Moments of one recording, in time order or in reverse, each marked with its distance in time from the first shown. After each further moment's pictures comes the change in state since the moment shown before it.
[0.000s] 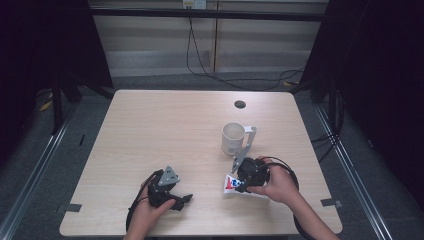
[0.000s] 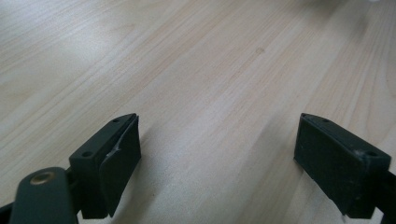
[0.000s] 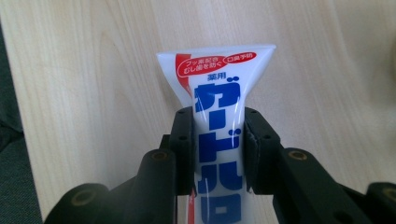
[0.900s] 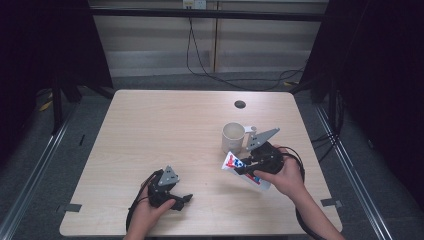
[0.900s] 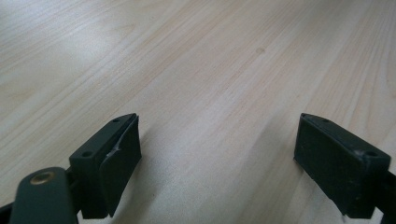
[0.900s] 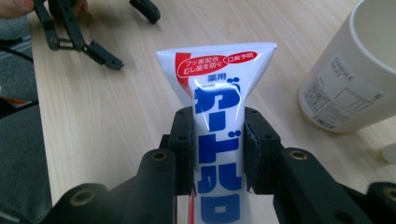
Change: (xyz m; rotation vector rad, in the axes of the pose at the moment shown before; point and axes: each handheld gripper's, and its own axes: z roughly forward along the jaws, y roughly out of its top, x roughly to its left) left arm 0.000 0.000 0.000 0.000 0.000 -0.002; right arm -0.016 -0.010 -0.045 -0.363 -0.045 0.161
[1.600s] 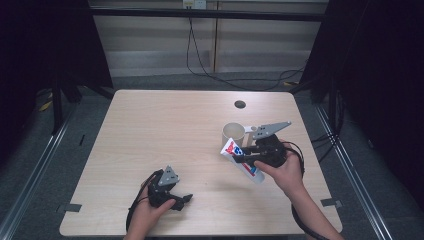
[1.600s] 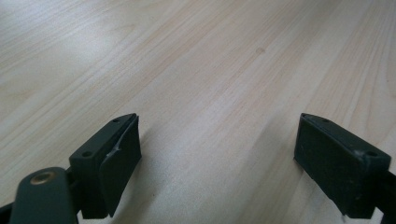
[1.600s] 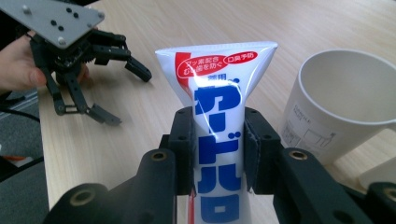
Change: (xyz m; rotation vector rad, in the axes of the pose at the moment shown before) left arm 0.000 0.000 0.000 0.000 0.000 0.000; right arm -0.005 0.010 -0.015 -0.190 -0.034 0.091
